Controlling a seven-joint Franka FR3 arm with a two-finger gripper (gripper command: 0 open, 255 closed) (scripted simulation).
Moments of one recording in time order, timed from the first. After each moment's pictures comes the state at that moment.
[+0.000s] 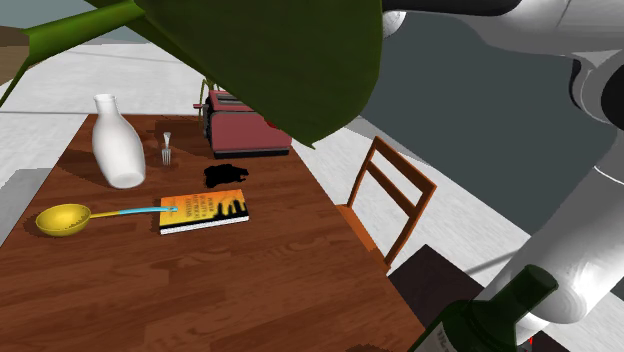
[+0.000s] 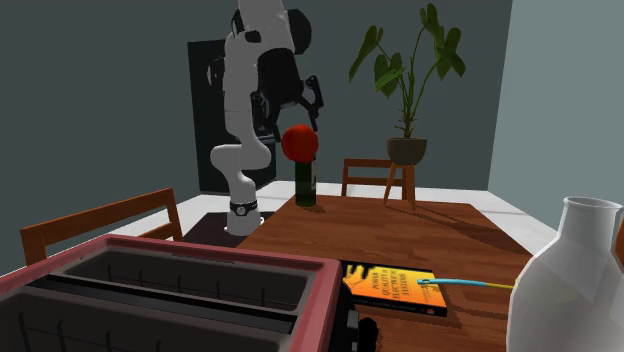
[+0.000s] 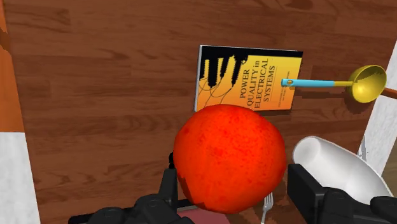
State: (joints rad) arm -0.03 0.04 0.36 -1.67 0.17 1.99 0.46
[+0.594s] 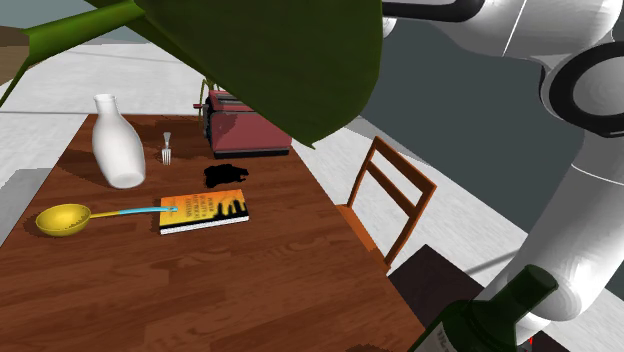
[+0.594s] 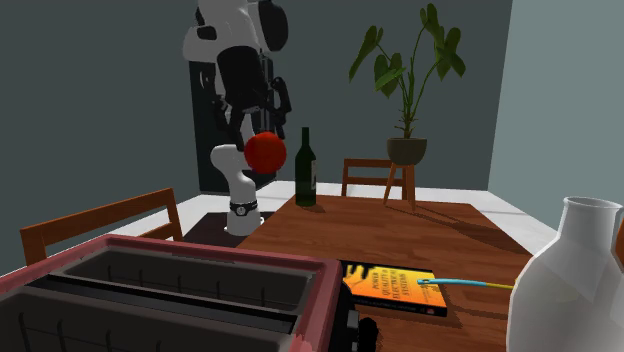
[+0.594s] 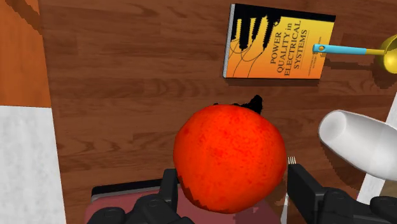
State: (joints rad) arm -0.09 0.17 0.31 -1.53 0.17 1.96 0.35
